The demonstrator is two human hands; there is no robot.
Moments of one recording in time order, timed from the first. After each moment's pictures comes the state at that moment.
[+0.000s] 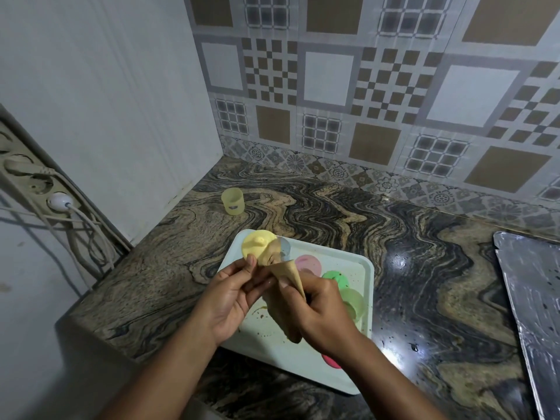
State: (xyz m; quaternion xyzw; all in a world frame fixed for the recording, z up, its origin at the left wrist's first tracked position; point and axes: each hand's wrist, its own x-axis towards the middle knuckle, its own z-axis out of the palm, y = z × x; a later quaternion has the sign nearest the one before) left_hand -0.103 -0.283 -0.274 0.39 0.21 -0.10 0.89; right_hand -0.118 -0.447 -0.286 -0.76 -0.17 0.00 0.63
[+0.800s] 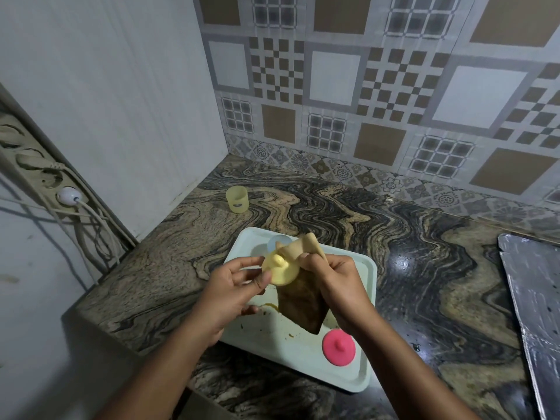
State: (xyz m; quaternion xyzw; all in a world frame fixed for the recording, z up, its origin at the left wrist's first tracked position) left_hand -0.121 -0.272 -0.268 0.70 0.17 -0.10 0.69; right_hand -0.092 -0.453 -0.268 -0.68 0.02 0.09 0.72
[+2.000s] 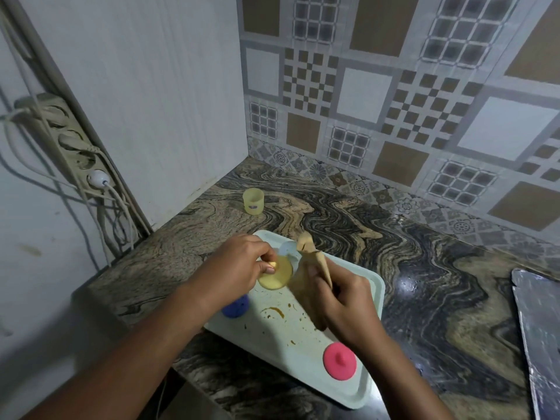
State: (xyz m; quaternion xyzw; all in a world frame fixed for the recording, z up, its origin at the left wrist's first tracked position) left_hand -0.091 -0.241 -0.248 0.95 -0.14 0.08 0.27; right_hand -0.102 -0.461 -0.274 -0.83 -0.16 -0.05 0.53
